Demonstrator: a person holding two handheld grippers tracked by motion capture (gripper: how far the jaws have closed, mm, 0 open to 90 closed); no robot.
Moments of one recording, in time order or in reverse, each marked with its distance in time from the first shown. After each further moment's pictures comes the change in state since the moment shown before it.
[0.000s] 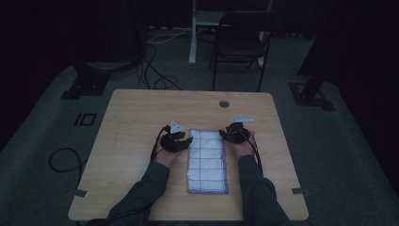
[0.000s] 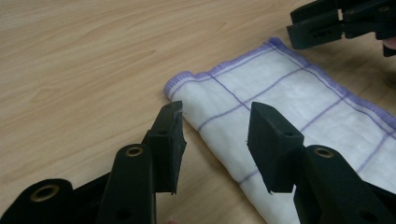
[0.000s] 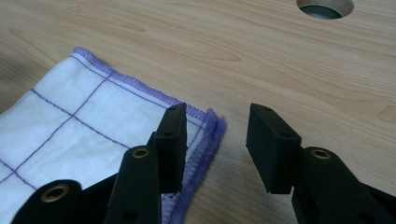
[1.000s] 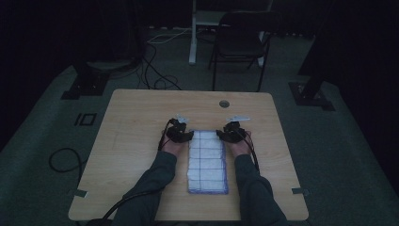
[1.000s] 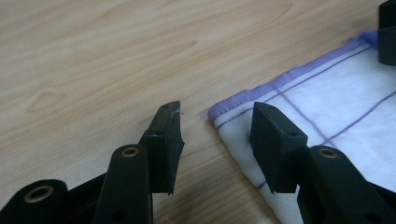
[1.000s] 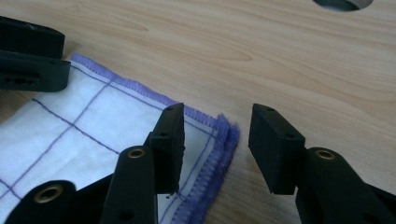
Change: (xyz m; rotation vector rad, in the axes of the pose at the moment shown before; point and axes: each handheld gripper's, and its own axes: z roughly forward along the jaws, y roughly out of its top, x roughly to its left) left arm 0.021 0.012 0.056 0.110 0.097 -0.056; right arm 0.006 0.002 0.013 0.020 0.007 0.025
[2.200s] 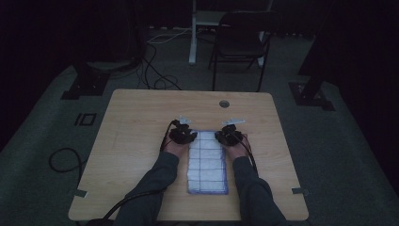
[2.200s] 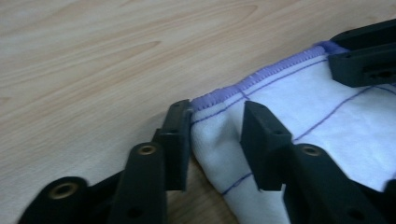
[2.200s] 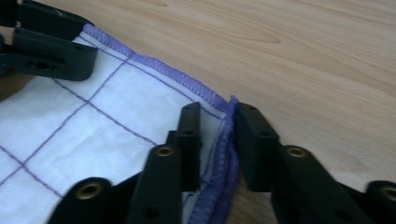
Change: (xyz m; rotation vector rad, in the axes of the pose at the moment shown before) left arm -0.007 -0.001 0.003 -0.012 -0.104 -0.003; right arm 0.015 -0.006 0.003 0.044 0.010 -0.052
